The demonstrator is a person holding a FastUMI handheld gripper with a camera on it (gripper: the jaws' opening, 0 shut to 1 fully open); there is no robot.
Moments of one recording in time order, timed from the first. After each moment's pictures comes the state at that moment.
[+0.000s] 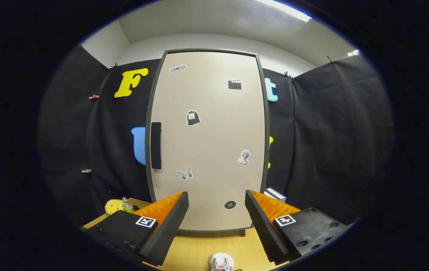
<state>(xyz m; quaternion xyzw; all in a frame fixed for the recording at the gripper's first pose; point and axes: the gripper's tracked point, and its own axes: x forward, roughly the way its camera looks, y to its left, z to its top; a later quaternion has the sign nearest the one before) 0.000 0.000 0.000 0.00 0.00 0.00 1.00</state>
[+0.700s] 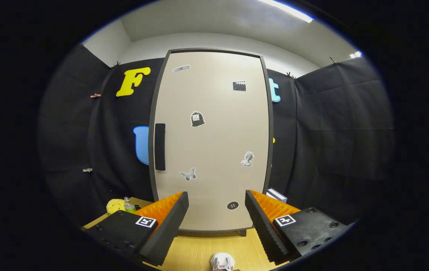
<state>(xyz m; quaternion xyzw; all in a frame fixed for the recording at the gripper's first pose) -0.002 0.008 0.001 -0.01 0.01 0.00 1.00</state>
